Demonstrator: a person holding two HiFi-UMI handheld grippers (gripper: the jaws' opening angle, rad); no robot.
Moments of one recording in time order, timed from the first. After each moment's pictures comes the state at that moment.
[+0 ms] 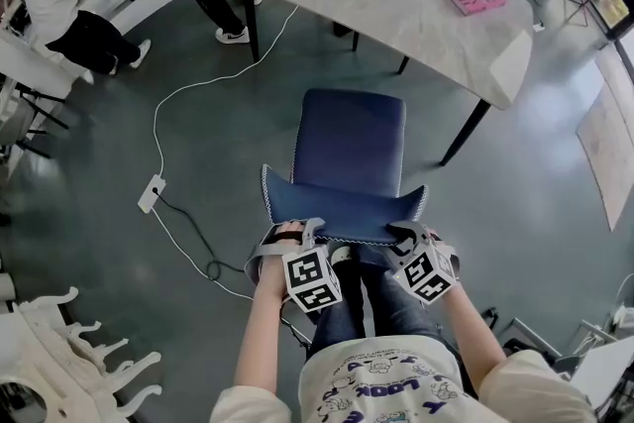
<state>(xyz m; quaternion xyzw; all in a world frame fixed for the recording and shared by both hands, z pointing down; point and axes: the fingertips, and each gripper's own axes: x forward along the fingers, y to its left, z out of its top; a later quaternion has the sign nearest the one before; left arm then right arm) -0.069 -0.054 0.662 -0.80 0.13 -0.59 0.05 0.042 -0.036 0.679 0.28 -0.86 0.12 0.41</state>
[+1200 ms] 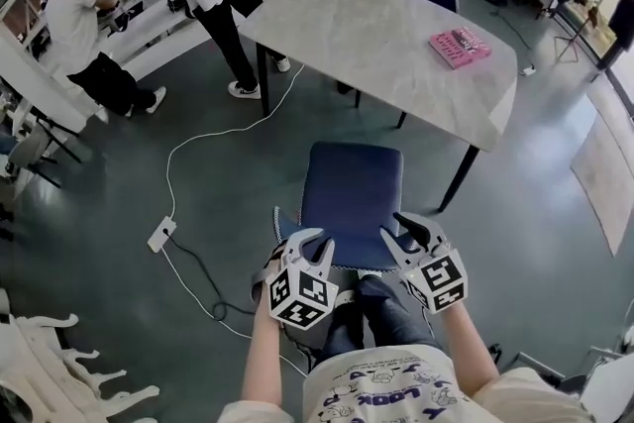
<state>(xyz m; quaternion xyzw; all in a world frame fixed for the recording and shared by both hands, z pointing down) -0.072 -0.099 0.520 -0.86 0.33 -0.39 -0.01 0.044 -0.110 0.499 0.44 -0.87 0.09 0.18</state>
